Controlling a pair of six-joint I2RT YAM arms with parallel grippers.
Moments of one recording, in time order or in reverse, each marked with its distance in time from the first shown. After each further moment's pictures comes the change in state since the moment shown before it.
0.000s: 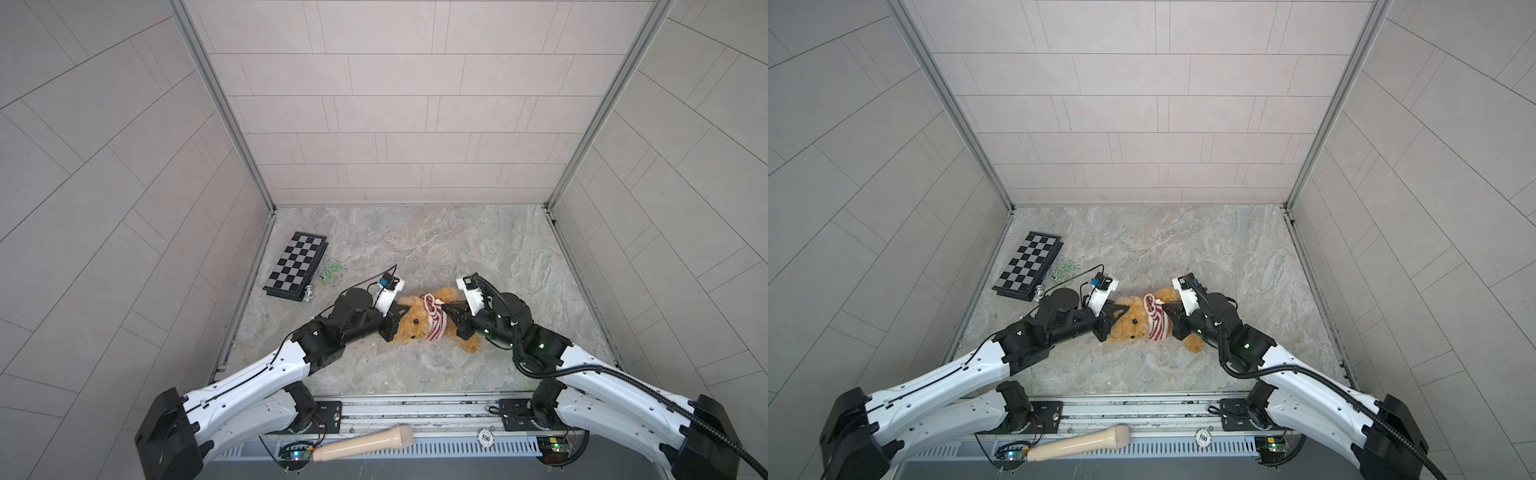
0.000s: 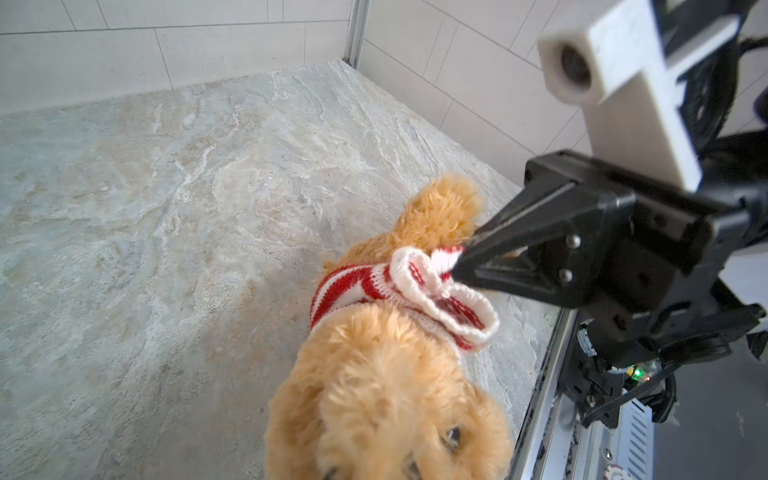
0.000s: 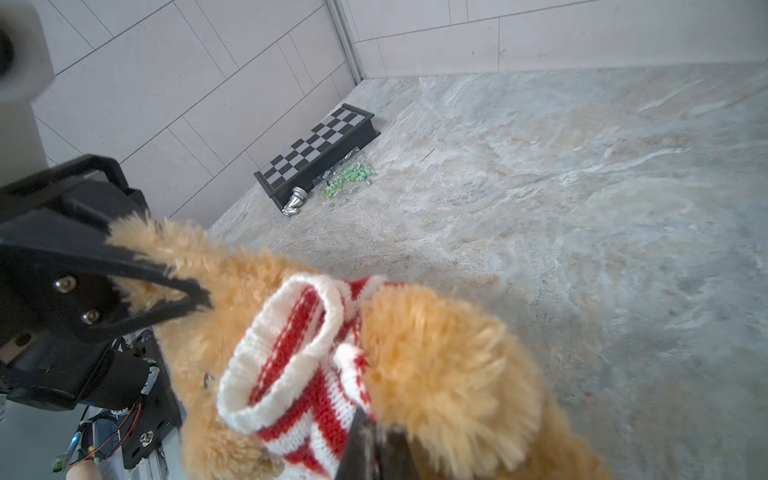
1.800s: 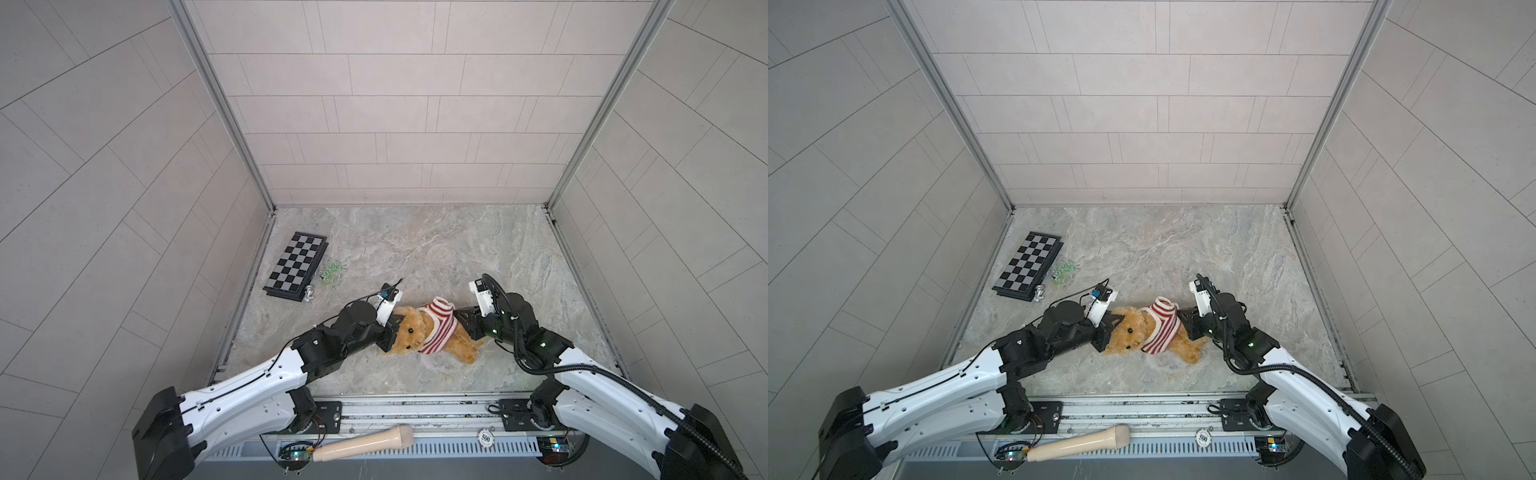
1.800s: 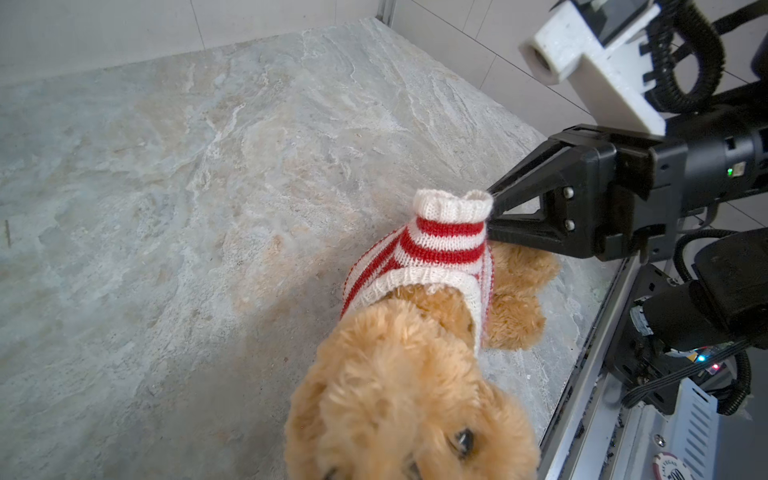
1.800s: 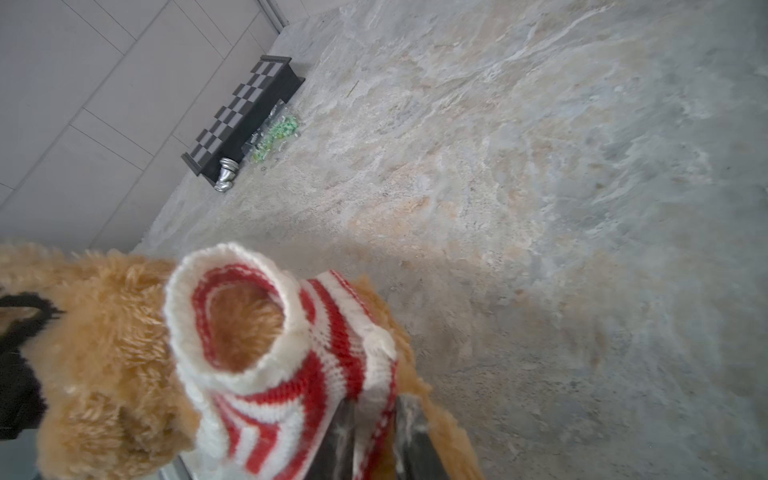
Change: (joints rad) left arm -0.062 -0.031 -0.026 -0.071 -0.147 -0.007; right arm -0.178 -0.006 -0.087 -0.069 -0.121 0.044
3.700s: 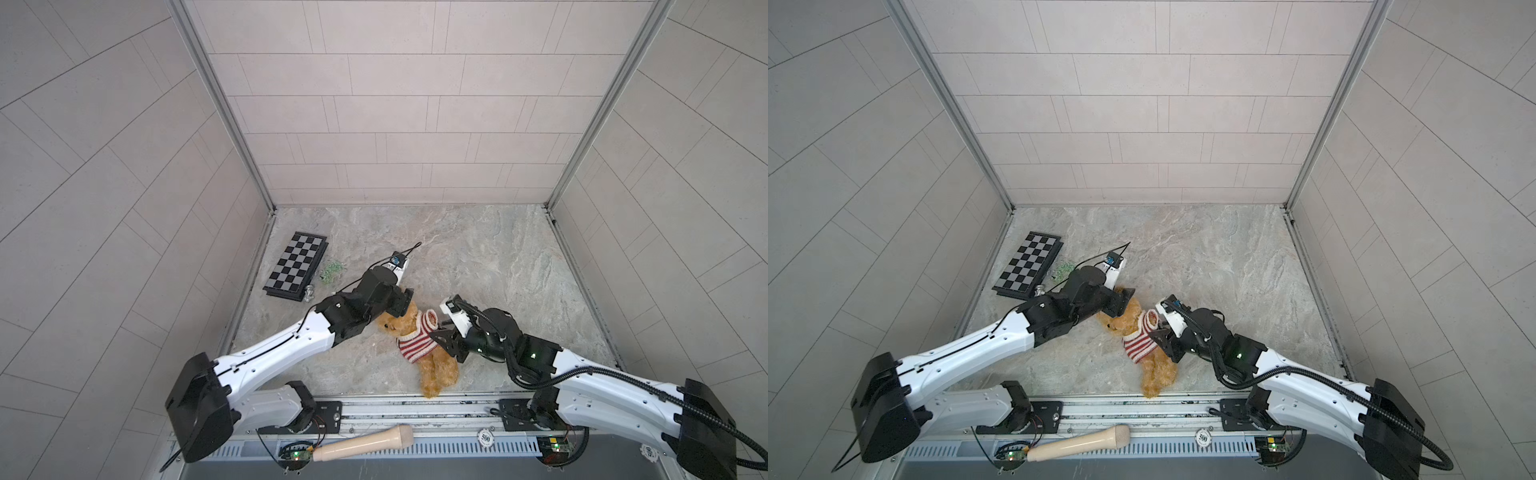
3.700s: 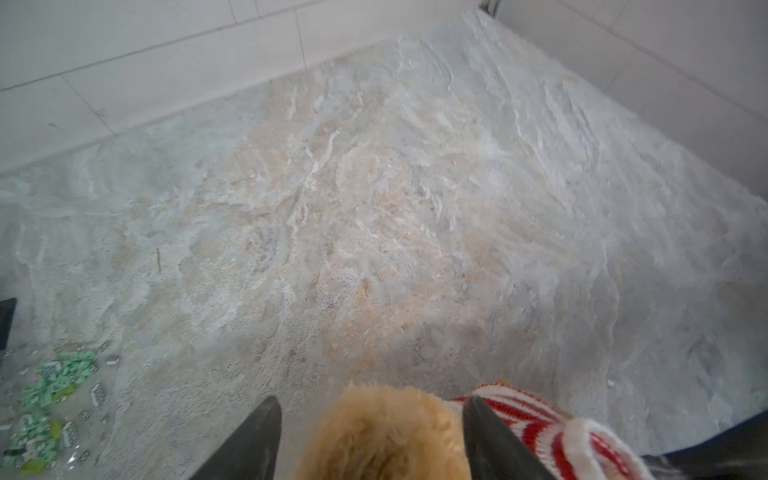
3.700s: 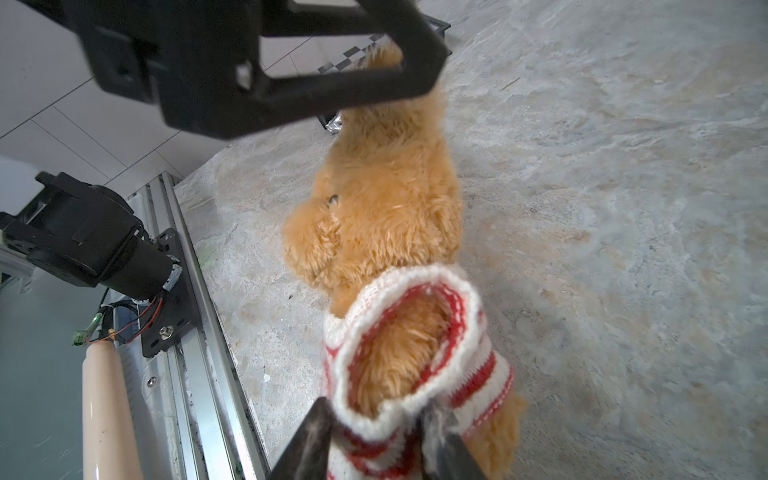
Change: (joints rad) left arm 0.052 0.246 0.299 -0.134 -0.202 0.009; right arm 0.341 0.047 0.009 0.093 0.097 -0.124
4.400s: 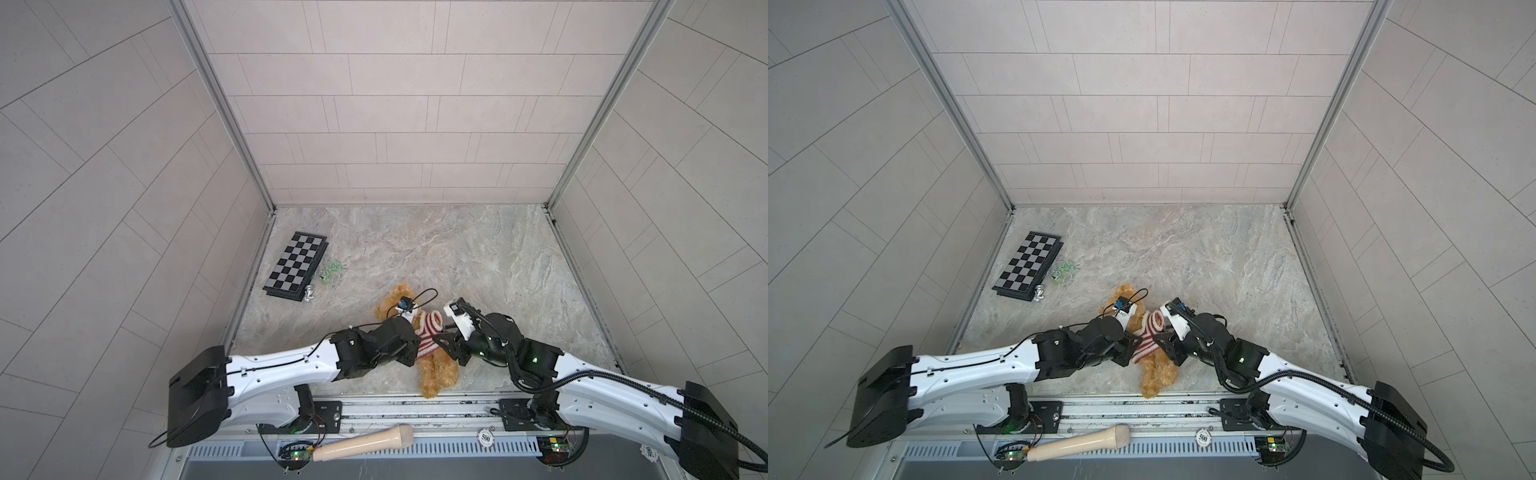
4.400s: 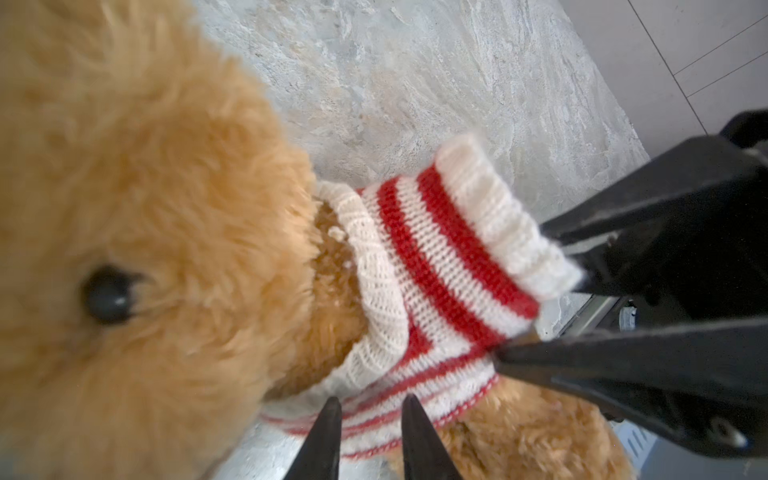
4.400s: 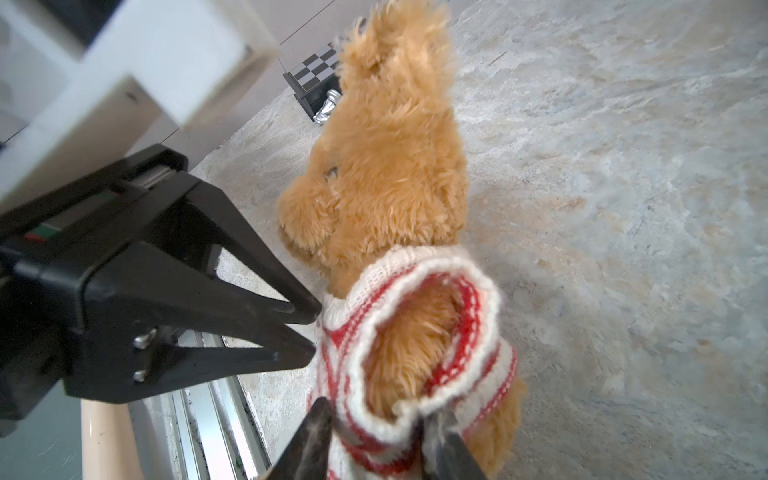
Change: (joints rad) left arm -0.273 0.055 -0.222 0.092 0.075 -0.472; right arm 0.015 -0.036 -0.068 0.015 0.020 0.077
